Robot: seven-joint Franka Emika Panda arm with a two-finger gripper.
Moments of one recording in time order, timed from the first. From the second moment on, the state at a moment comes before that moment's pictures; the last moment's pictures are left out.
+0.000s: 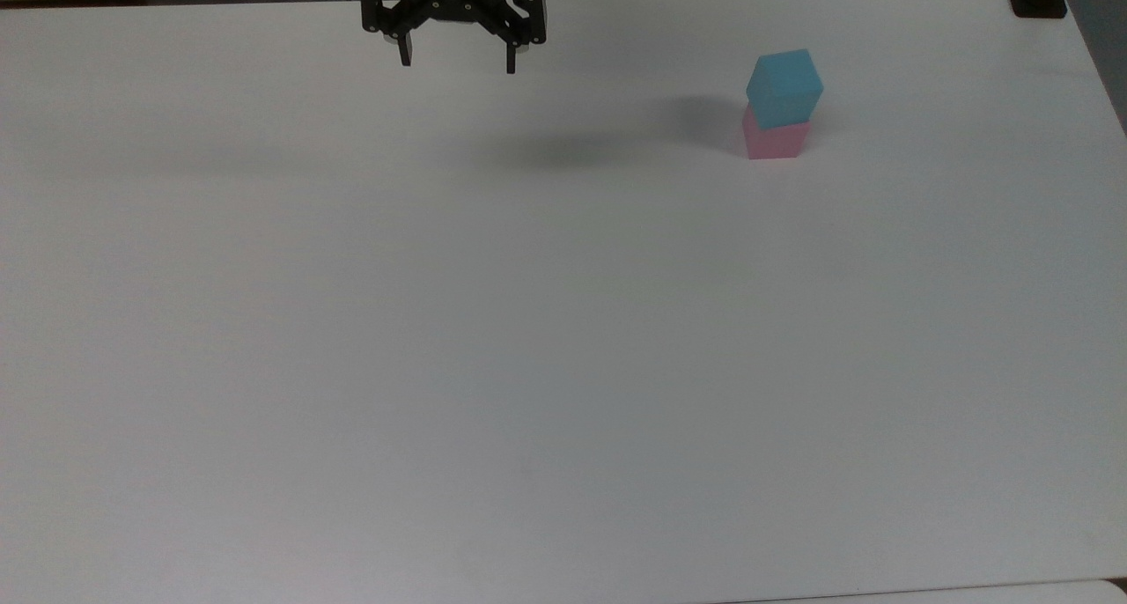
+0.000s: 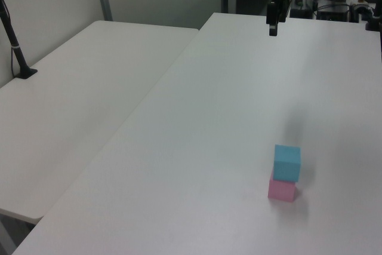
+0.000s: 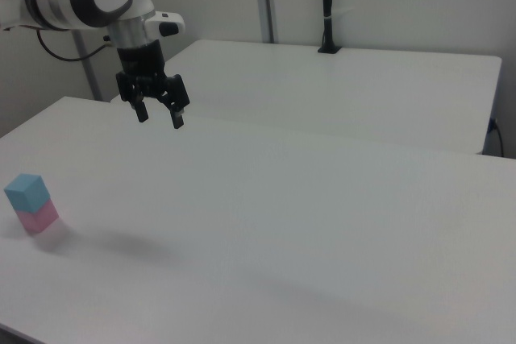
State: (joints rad) arm 0.14 0.05 -0.09 -1.65 -0.06 1.69 0.07
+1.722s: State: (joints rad) arm 0.42 0.08 0.04 -1.66 0.01 1.66 0.26
